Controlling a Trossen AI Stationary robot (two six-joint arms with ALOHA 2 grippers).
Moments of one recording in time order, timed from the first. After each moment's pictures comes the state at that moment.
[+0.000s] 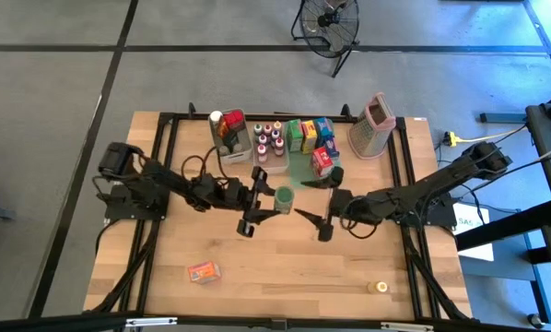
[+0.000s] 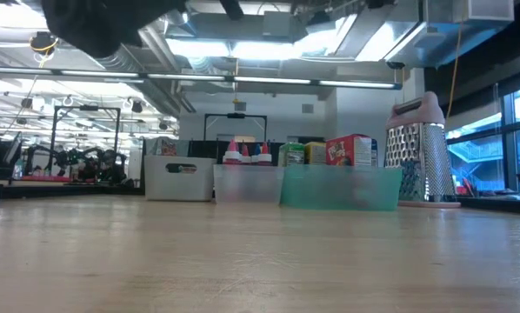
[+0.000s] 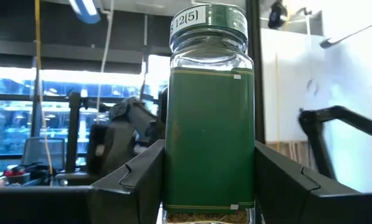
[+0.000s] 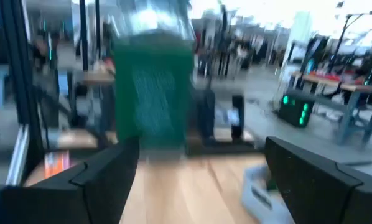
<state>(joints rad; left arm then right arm) -0.15 1.65 0.70 1.46 0.02 -0.01 0.44 1.30 0.77 0.53 0.63 -0.08</state>
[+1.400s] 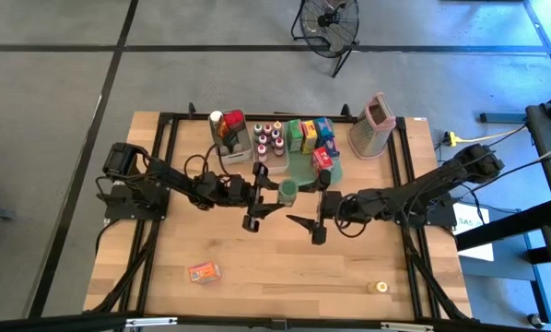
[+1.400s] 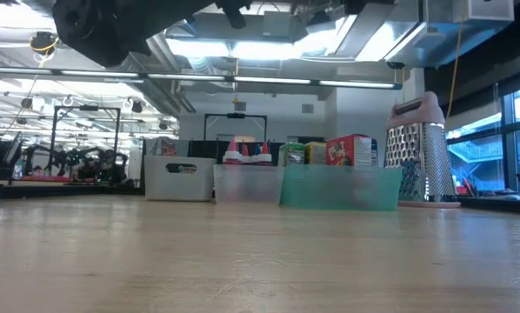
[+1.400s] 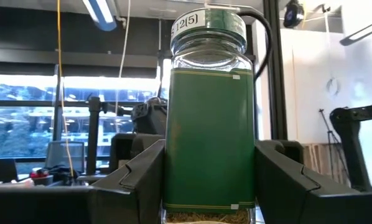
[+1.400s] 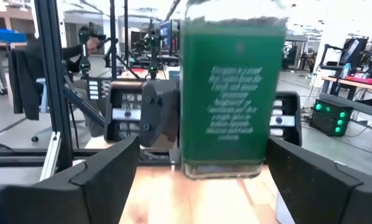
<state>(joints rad) -0.12 1.70 0.71 1.51 -0.01 0.01 0.38 1.40 0.78 0.70 0.47 -0.06</state>
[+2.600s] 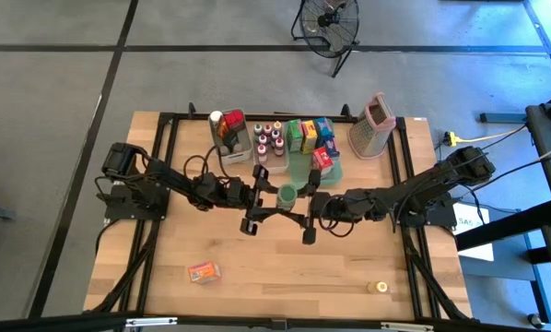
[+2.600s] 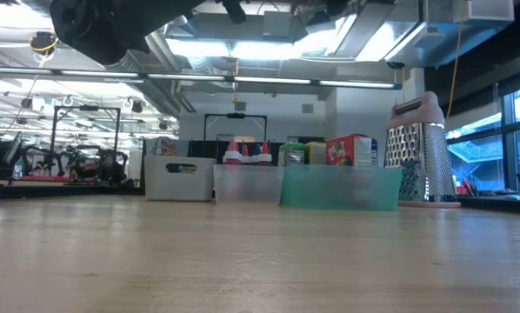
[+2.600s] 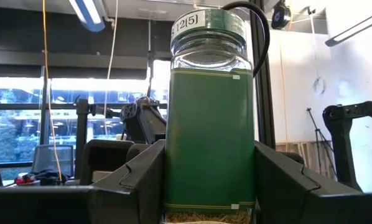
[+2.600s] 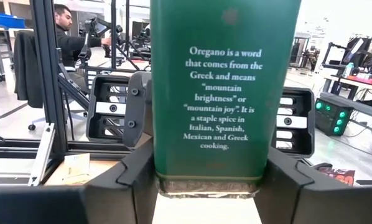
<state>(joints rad) -0.12 1.70 0.71 1.50 0.01 0.01 0.36 1.50 0.86 0.68 0.42 -0.09</state>
